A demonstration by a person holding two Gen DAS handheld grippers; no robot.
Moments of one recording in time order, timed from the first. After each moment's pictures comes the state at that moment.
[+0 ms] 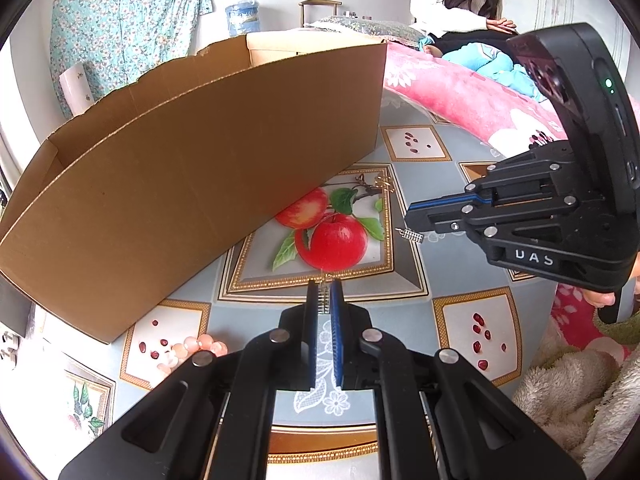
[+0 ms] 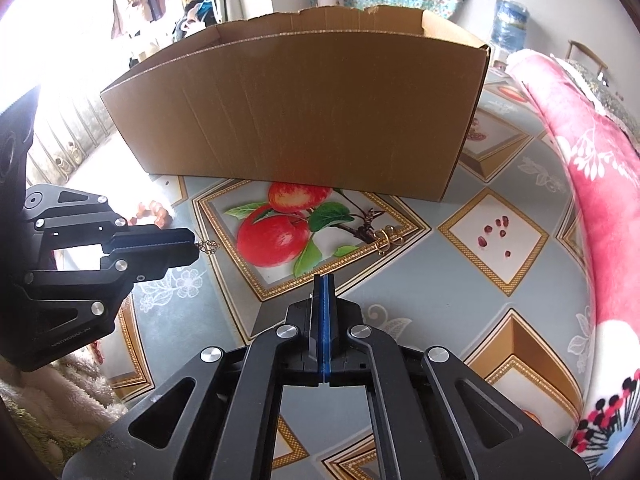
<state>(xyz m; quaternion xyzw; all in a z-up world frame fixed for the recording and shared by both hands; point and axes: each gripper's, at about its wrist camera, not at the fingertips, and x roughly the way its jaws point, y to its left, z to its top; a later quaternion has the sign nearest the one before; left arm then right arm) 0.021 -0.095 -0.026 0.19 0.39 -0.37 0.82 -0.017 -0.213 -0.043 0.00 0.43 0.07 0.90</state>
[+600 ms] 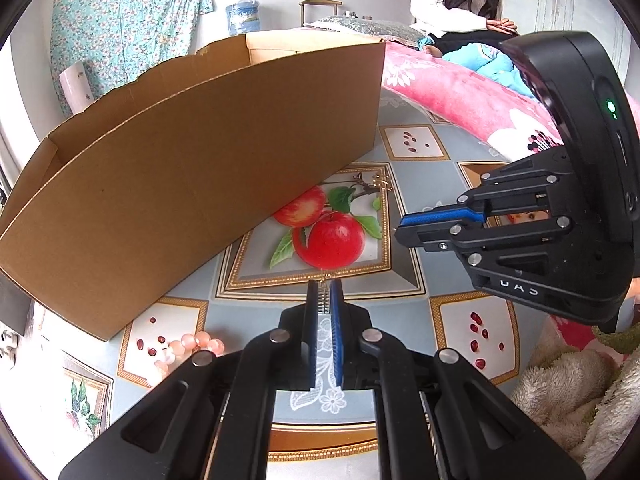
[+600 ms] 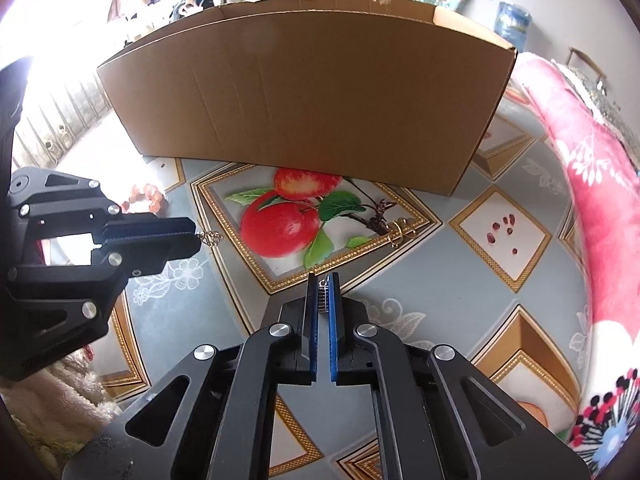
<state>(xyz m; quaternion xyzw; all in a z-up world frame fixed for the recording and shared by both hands) 0.022 -0.095 -0.027 0.18 0.39 -0.37 0.82 -0.014 -0.197 -0.049 -0.03 0.45 0.05 0.89</state>
